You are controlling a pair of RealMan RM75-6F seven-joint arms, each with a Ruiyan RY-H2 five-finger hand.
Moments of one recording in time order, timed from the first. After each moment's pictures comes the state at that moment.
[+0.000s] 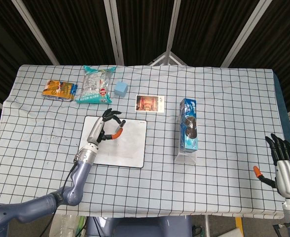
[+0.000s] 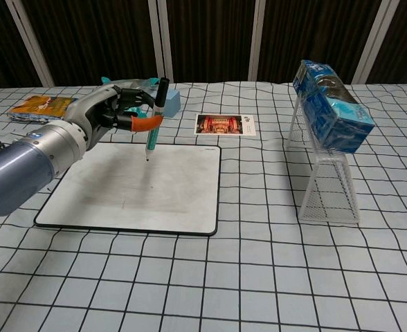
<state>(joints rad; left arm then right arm) -0.70 -1.88 -0.41 -1.19 1.15 0.95 -0.49 0.07 -1.14 0.10 -1.59 -1.50 1.53 0.13</state>
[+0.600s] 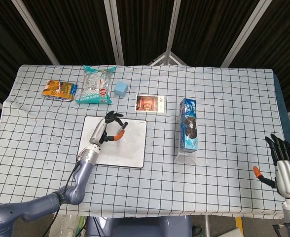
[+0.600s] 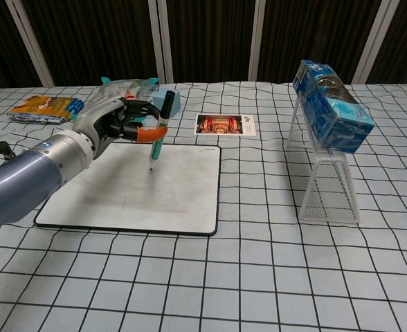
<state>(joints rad) -0.72 -1.91 -0.39 -1.12 1.15 0.91 -0.53 0.07 -1.14 0.10 -1.59 -1.50 1.53 0.14</state>
